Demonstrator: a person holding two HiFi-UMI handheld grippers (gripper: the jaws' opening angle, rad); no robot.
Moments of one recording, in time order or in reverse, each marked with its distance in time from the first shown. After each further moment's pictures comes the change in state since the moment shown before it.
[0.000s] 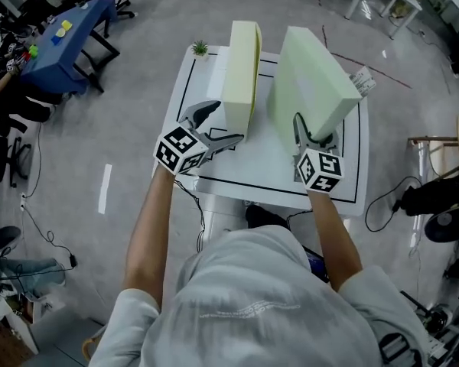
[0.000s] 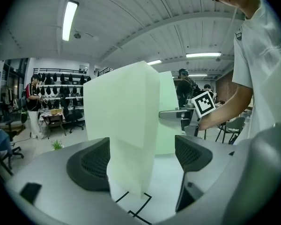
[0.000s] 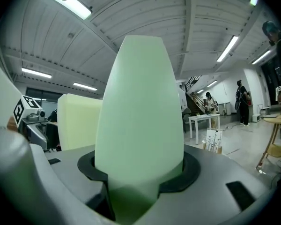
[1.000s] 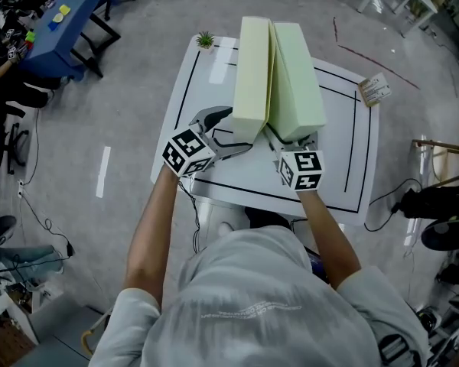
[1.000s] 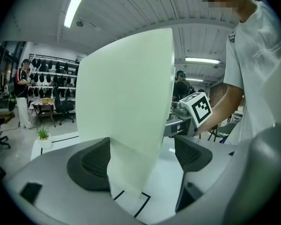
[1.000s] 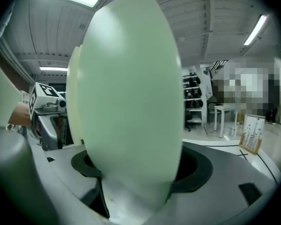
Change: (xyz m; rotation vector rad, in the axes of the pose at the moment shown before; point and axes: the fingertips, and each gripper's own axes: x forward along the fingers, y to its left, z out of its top) left arm 0.027 0.014 -0.037 -0.069 0.023 -0.108; right arm 0.069 0.091 -0.060 -0.081 0.176 0.280
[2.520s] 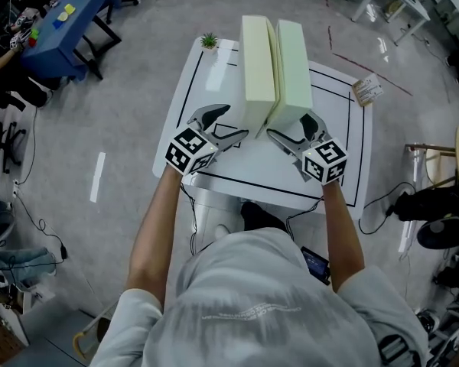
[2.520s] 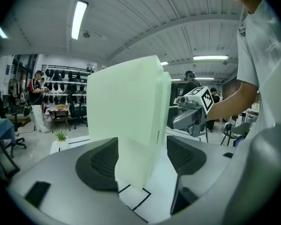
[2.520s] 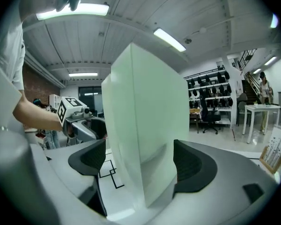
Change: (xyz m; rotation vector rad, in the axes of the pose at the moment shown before) left arm -0.029 -0.005 0.008 -0.004 -0.042 0.162; right arm -0.041 0.028 0.022 -0.075 0.029 0.336
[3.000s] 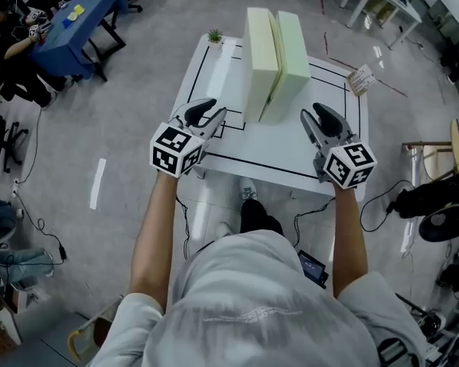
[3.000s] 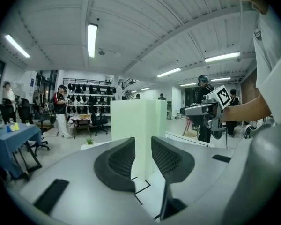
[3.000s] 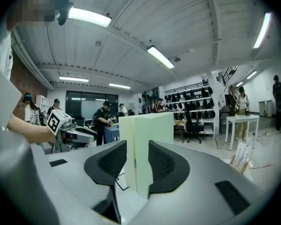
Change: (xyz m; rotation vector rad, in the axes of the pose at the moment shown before) left arm -0.106 -0.028 0.026 -0.011 -0.102 0.250; right arm -0.109 0.046 0.055 -0.002 -0.134 -0.193
